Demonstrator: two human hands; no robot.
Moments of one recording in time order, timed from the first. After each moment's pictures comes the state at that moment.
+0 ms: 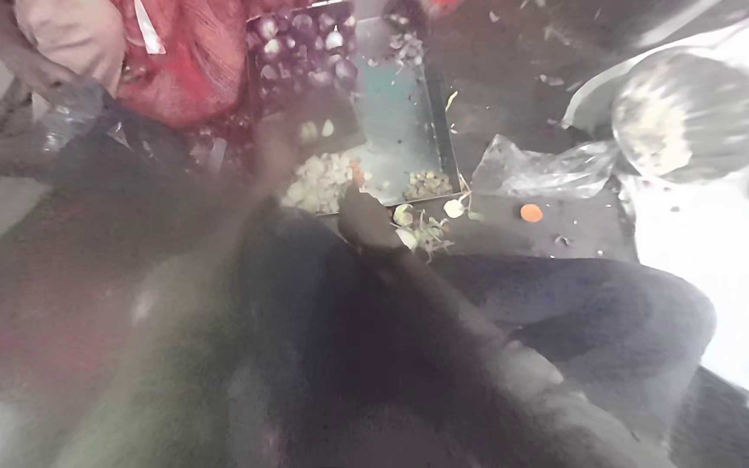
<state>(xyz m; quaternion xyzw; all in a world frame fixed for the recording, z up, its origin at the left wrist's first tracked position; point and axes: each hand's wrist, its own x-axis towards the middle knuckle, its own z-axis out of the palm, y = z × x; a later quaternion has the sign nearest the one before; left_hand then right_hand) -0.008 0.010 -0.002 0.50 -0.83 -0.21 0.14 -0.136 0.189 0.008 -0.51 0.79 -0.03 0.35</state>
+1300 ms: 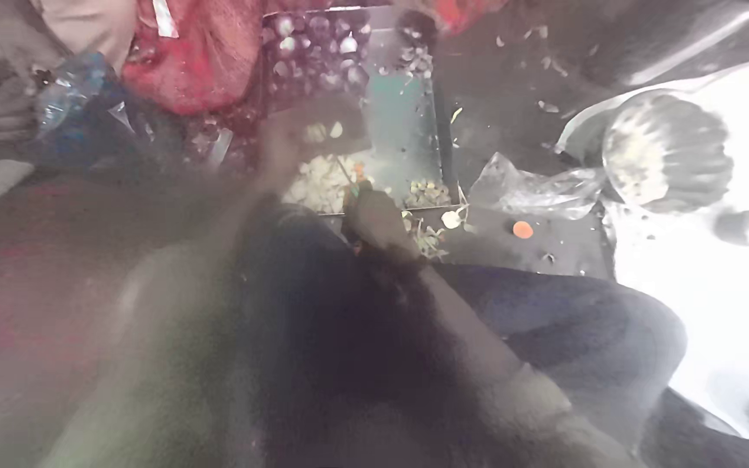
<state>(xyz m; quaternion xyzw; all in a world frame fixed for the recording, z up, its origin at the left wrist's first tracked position) 0.006 0.006 -0.016 0.50 -0.81 -0.24 0.20 -0.151 0.204 0.026 -0.52 0.78 -0.09 0.34</state>
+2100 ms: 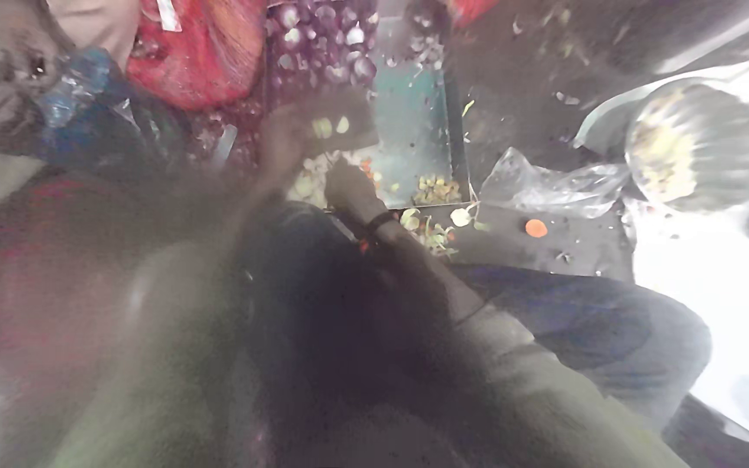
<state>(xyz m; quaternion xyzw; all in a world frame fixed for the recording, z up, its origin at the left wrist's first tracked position) 0.011 0.006 -0.022 0.50 -0.80 -0.23 0.22 -0.119 0.132 0.035 -0.53 0.76 -0.02 0.38</state>
